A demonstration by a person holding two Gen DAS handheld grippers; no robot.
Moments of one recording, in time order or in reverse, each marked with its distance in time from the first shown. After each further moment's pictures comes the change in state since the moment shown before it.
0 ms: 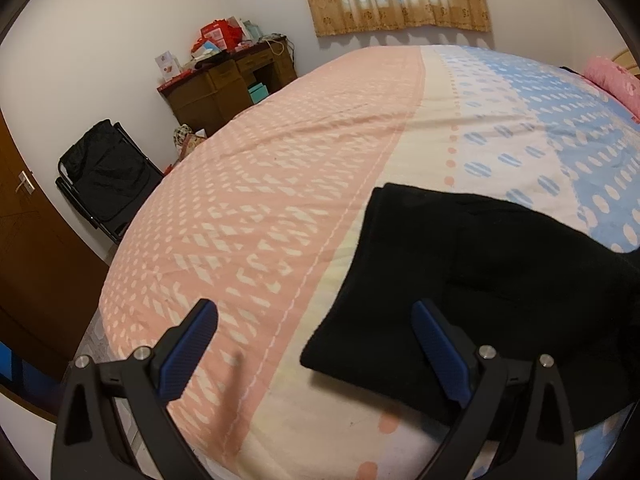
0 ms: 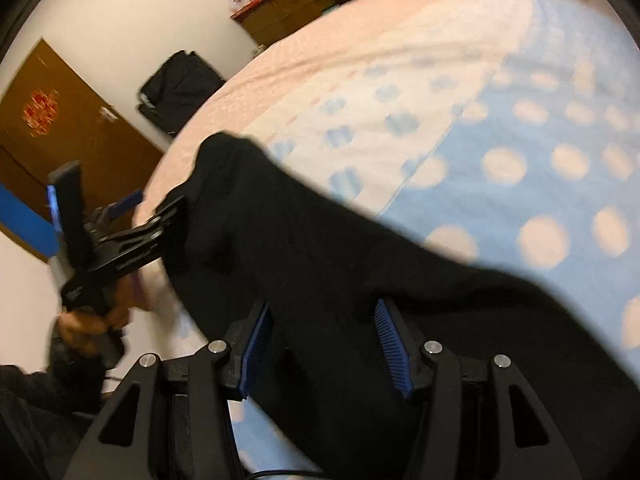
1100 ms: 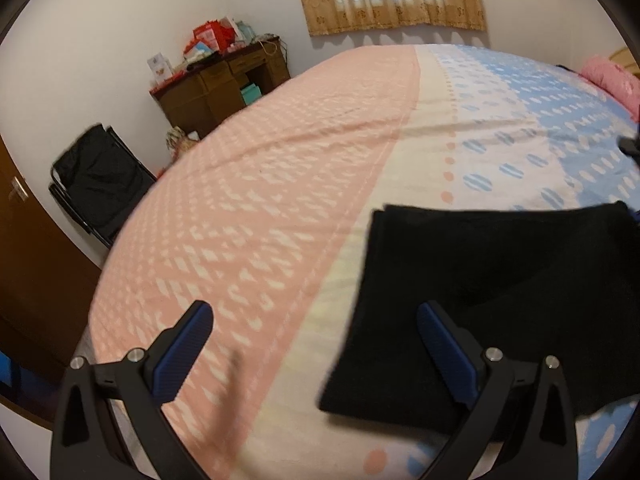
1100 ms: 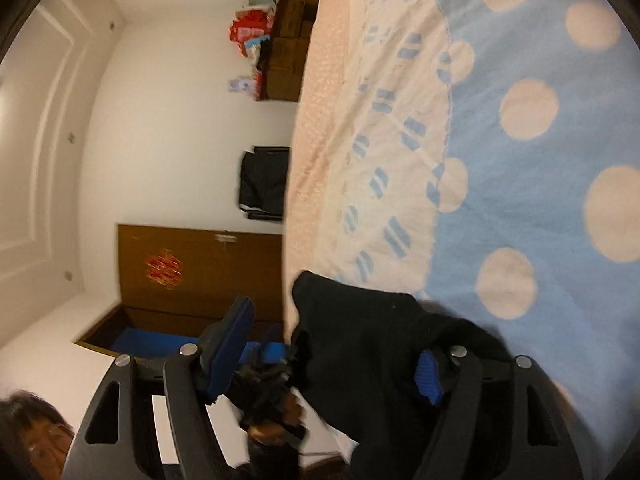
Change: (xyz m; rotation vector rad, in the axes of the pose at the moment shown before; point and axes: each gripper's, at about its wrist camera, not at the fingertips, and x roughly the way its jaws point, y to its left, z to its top) left arm 0.011 -0.006 0.019 0.019 -0.002 0.003; right arm 0.027 -0.123 0.069 0.553 -0.026 0.650
